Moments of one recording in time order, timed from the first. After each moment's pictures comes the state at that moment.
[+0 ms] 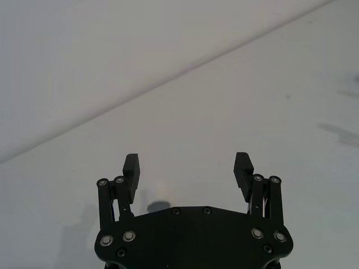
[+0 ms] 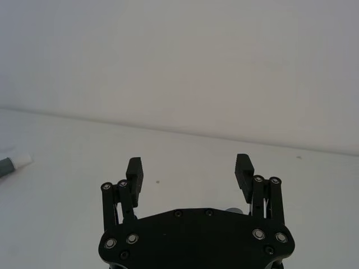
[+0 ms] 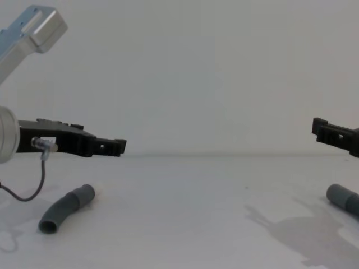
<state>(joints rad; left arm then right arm) -0.32 0.46 0.36 -1.64 -0.33 0.40 -0.24 -0.01 0.34 -0.23 -1.77 0.29 0.03 0.07</state>
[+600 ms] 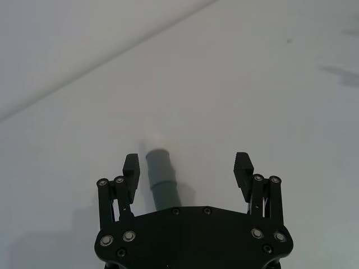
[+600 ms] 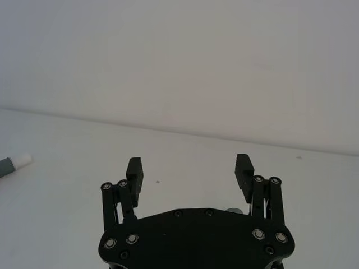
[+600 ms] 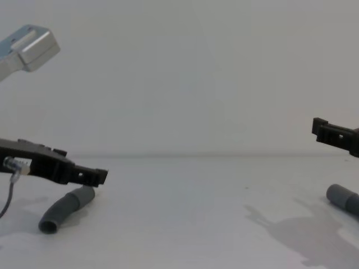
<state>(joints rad) -0.29 0.54 0.35 -1.70 -0.32 0.53 -0.29 -0.01 0.34 -0.23 -1.77 0.29 0.03 0.07</state>
